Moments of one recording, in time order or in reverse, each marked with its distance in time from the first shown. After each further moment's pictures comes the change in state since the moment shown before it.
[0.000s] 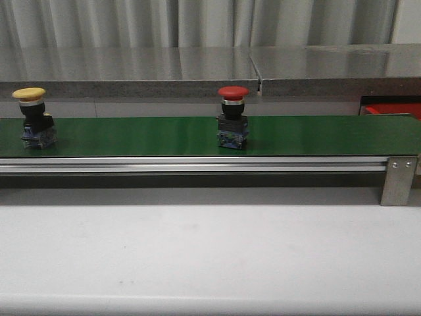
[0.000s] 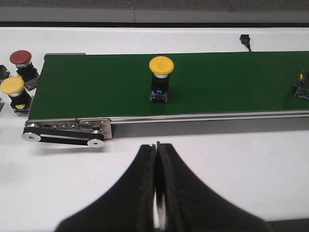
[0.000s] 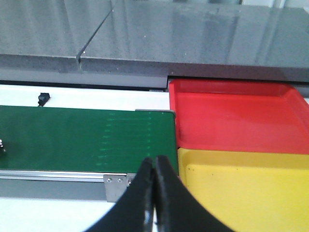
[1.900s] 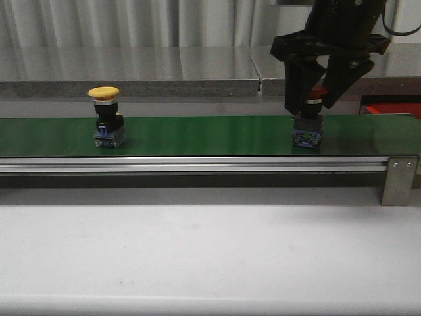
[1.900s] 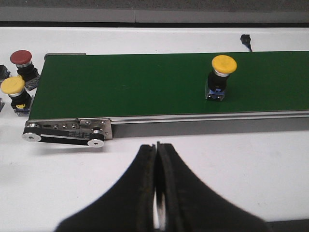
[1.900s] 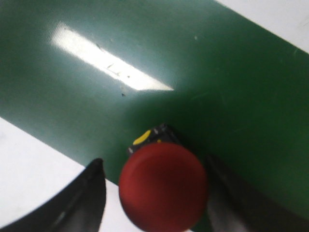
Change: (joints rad) left arm 0.000 0.000 0.000 0.000 0.000 0.000; right arm 0.280 1.362 -1.047 0.258 0.576 -0.341
